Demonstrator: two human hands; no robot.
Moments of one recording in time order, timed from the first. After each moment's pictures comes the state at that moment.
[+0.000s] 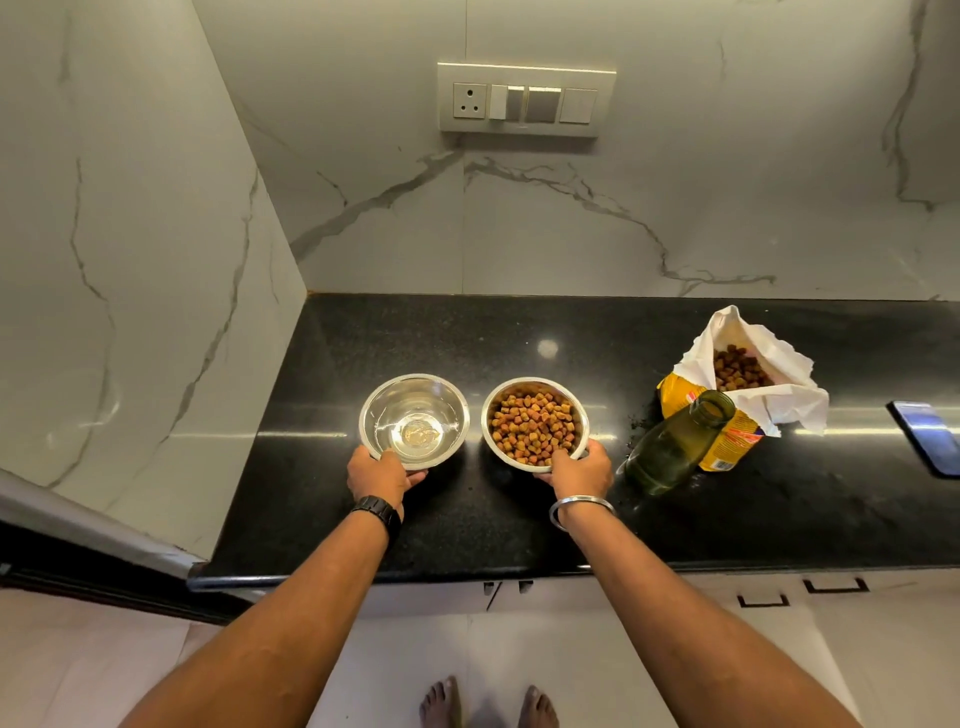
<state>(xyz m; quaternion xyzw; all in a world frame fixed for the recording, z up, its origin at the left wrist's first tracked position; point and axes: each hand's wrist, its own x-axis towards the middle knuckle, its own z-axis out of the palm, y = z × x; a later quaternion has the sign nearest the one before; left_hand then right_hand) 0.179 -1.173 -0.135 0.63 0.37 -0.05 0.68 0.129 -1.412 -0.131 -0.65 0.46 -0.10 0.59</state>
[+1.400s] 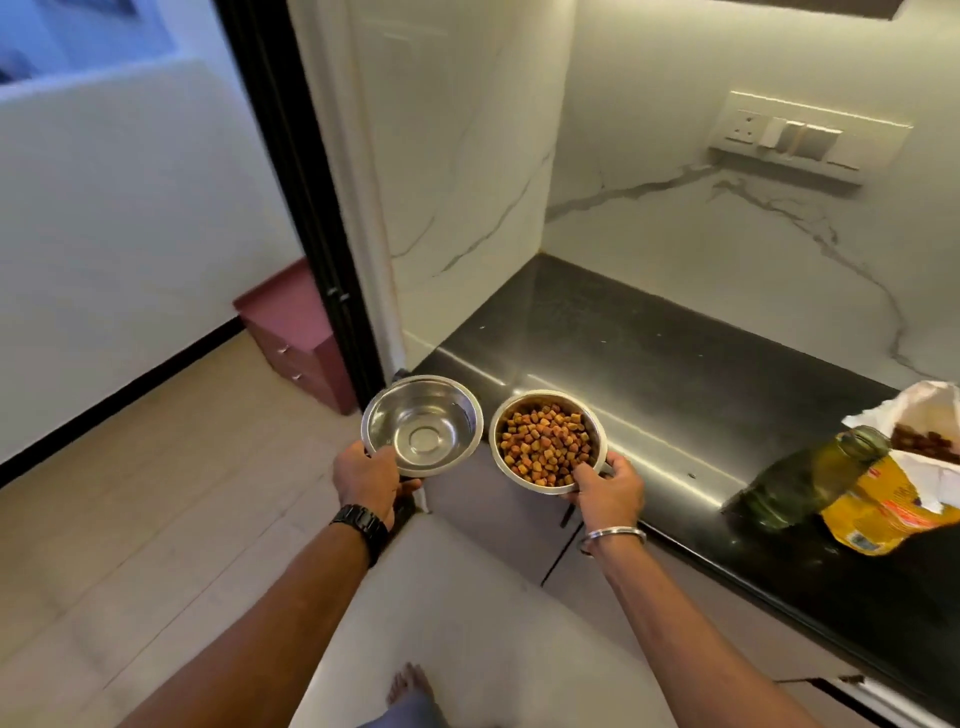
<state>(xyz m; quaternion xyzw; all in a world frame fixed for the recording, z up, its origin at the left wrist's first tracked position) -0.129 -1.075 -0.075 0.55 0.49 0.19 0.65 -0.021 -1.335 -0.125 -0.76 0.19 0.04 0.63</state>
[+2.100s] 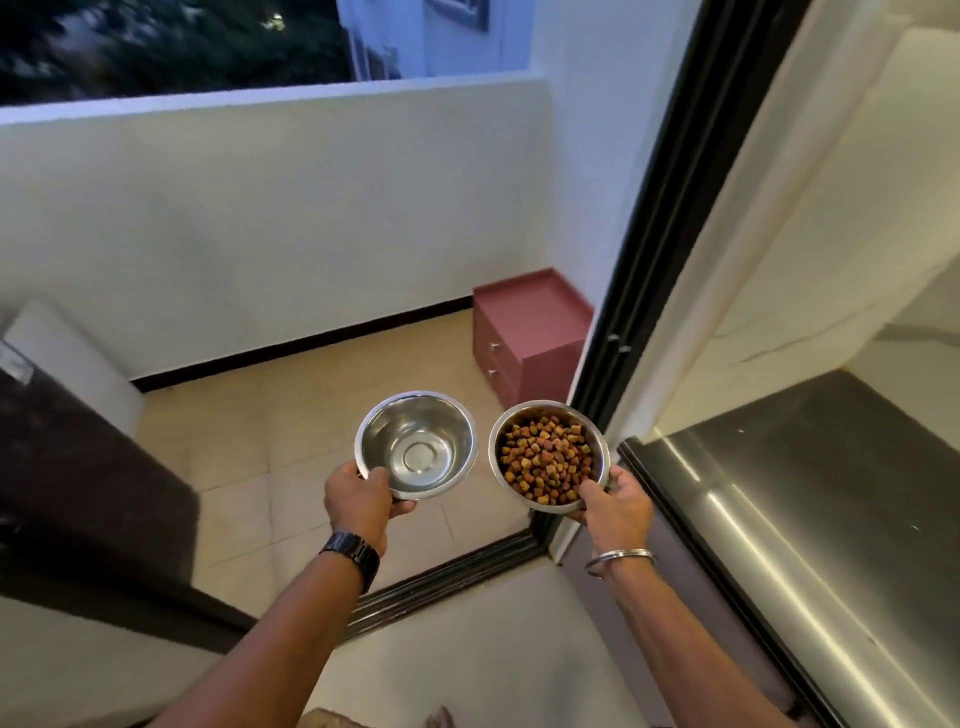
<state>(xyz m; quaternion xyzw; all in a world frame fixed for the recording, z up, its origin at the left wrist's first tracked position) -0.303 -0.867 -0.087 0.40 0.63 0.36 0.56 -0.060 -1.038 -0.116 -0.76 -0.05 0.23 0.60</state>
